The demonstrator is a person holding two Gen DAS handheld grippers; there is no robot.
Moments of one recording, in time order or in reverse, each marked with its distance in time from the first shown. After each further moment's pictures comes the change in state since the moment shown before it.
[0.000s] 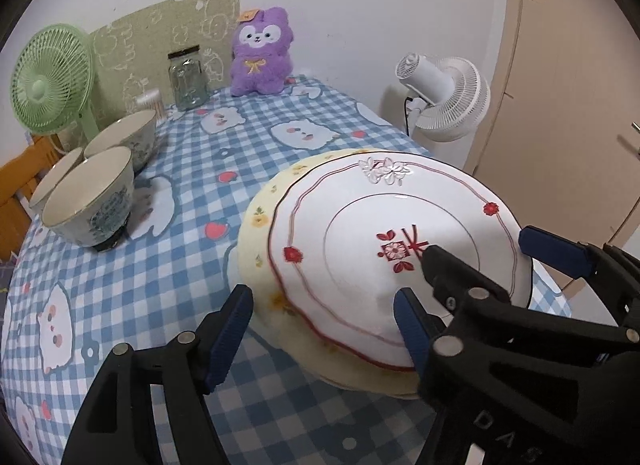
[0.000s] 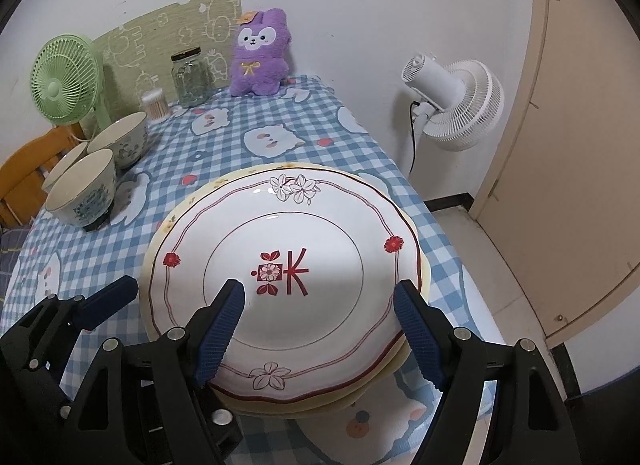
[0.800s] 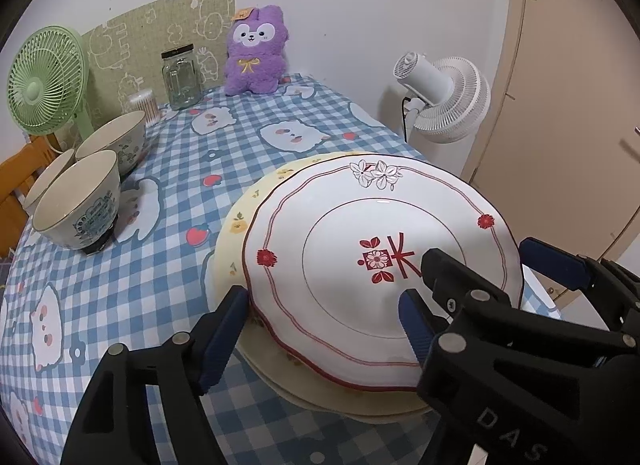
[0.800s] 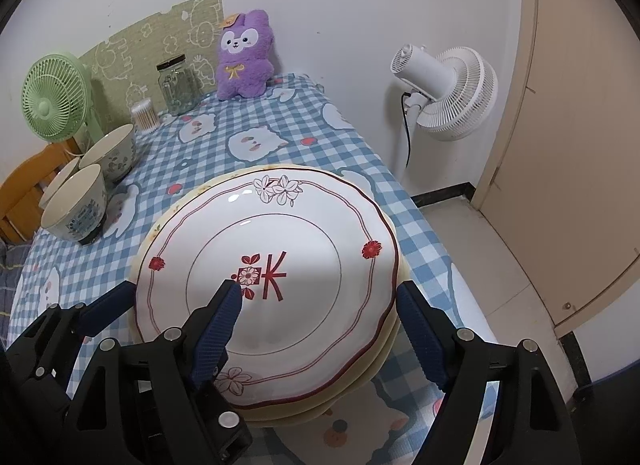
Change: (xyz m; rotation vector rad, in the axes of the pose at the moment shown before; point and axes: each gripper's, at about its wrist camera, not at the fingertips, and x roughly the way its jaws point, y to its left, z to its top) left arm 0.006 -0.015 0.009 -0.019 0.011 0.006; right arm 0.008 -0.023 0.002 0.055 0.015 0.013
